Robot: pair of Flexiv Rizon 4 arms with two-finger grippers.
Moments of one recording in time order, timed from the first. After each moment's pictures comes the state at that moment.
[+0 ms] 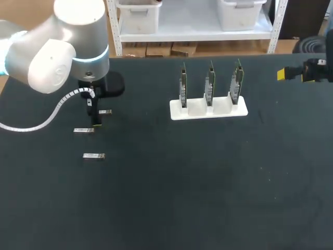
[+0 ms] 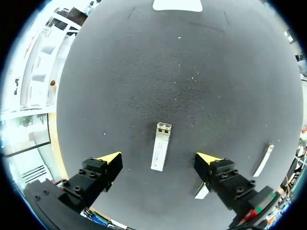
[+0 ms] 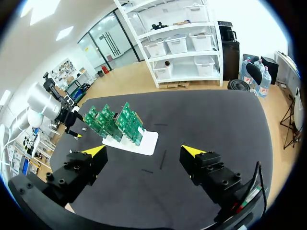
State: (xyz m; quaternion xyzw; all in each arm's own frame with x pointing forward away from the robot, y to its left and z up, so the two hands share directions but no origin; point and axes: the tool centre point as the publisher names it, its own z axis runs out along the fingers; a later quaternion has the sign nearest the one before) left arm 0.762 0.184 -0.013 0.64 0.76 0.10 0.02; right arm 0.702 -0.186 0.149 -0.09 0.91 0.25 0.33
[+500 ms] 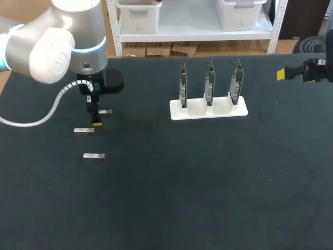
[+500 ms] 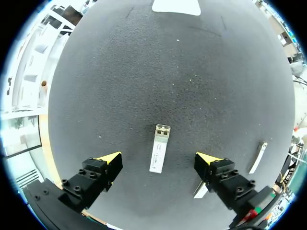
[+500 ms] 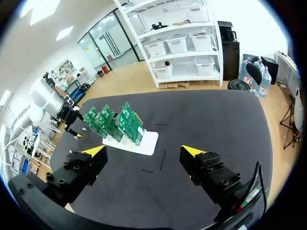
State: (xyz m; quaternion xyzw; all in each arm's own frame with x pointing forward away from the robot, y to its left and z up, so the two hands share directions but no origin) left arm 0.762 0.182 -0.014 0.65 0.76 0.05 -0.01; right arm 0.702 -0.186 0.149 -0.09 0.91 0.25 0.33
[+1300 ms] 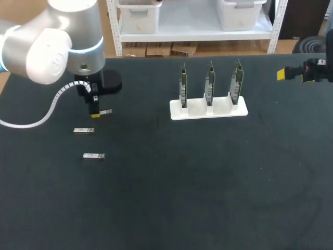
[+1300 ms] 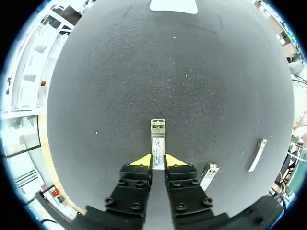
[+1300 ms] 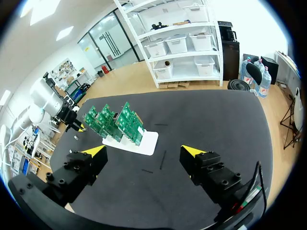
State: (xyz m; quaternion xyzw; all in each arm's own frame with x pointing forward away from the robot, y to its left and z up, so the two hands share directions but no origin) left arm 0.757 0.185 -0.014 0.65 0.76 0.05 0.00; right arm 0.702 -0.186 0.149 -0.09 0.91 0.25 0.33
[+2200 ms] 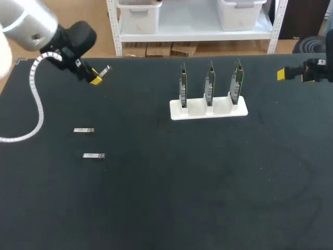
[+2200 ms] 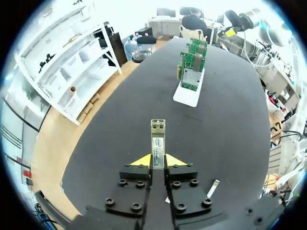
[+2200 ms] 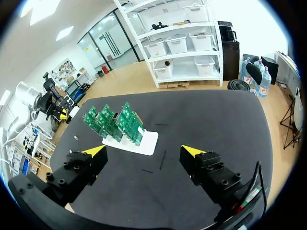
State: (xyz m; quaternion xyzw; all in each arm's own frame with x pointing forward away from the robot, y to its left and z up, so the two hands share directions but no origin) left arm 0.748 0.151 0.120 0.51 0.82 -0.09 0.23; right arm 0.702 -0.186 0.149 -0.09 0.91 0.25 0.33
